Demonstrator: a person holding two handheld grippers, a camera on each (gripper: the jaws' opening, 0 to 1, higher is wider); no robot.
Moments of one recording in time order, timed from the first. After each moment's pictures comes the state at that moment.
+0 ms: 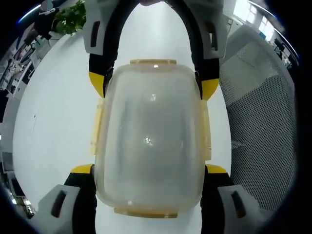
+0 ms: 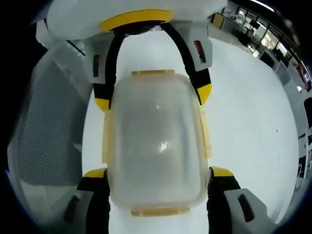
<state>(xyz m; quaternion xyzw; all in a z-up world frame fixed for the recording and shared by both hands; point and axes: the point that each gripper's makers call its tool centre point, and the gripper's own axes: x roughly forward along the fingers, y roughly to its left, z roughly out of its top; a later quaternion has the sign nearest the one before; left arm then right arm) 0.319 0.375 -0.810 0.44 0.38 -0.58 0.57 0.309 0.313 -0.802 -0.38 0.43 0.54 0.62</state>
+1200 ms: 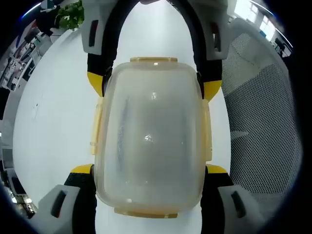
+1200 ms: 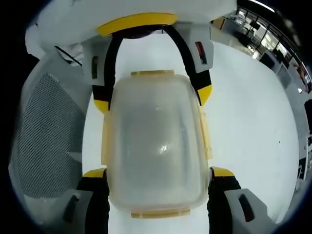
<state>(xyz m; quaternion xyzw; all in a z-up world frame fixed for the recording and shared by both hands) 0.325 0.415 -0.811 0.45 0.39 -0.57 0.57 0.315 0.354 -0.803 -0.37 0.42 0.54 0.63</state>
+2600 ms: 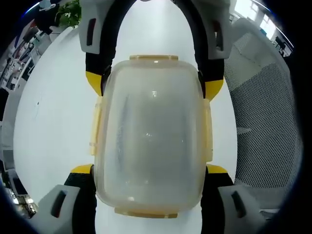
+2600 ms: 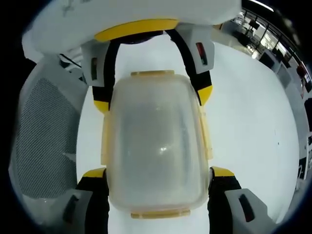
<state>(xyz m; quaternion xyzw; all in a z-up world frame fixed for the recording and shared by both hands) 0.348 0.413 -0.812 0.46 0.39 -0.56 0.56 0.338 0.352 -0.803 -0.37 0.42 0.54 0.63</state>
